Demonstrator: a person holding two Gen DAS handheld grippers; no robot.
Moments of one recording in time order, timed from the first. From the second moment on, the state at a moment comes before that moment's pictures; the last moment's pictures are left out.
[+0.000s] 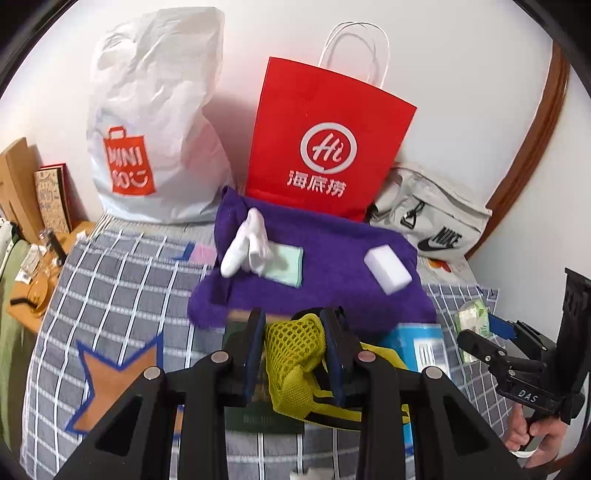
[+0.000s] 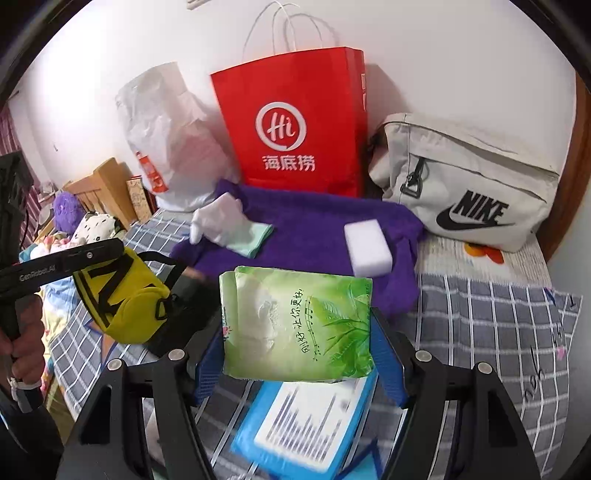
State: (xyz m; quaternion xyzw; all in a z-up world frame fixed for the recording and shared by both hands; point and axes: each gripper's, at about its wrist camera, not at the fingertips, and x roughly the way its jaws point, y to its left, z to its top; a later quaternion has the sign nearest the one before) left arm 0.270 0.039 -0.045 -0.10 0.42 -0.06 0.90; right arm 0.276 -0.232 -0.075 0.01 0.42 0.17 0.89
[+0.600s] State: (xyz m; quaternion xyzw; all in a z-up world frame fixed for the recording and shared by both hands) left arm 0.381 0.041 -0.083 -0.09 0.45 -0.04 0.89; right arm 0.391 -0.238 -0.124 0.00 0.46 0.16 0.87
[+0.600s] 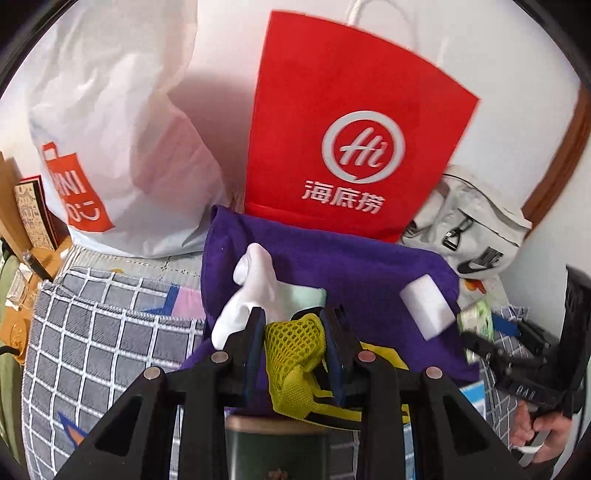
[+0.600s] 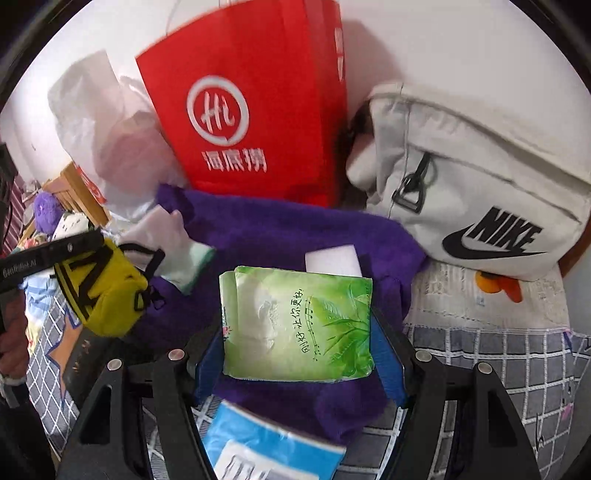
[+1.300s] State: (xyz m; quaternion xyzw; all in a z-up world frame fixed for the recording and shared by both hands) left arm 0.417 0.040 -0.141 -0.07 0.50 -0.02 0.86; right arm 0.403 -0.222 -0.172 -0.06 0.53 0.16 0.83
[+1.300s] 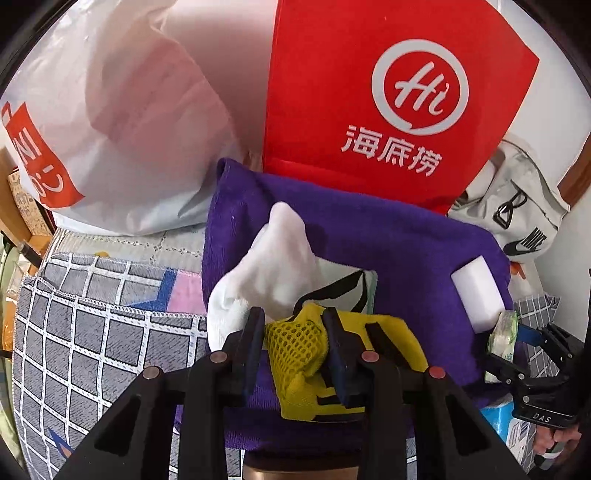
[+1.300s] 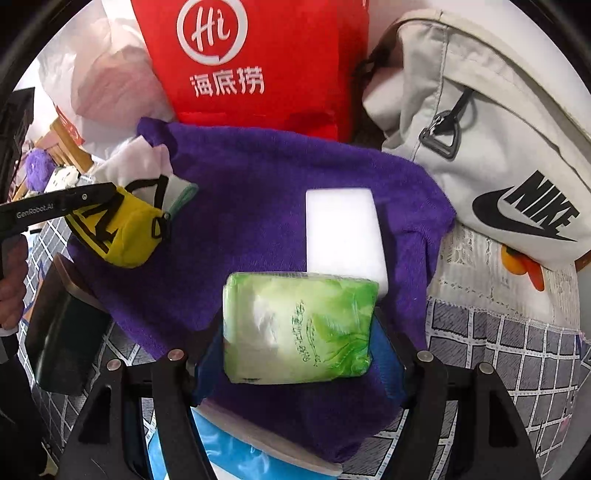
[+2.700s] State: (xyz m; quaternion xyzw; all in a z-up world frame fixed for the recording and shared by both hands) left arm 0.193 0.042 -0.096 -0.06 0.46 -0.02 0.88; right arm 0.153 -0.201 -0.135 0.00 0.48 0.24 0.84
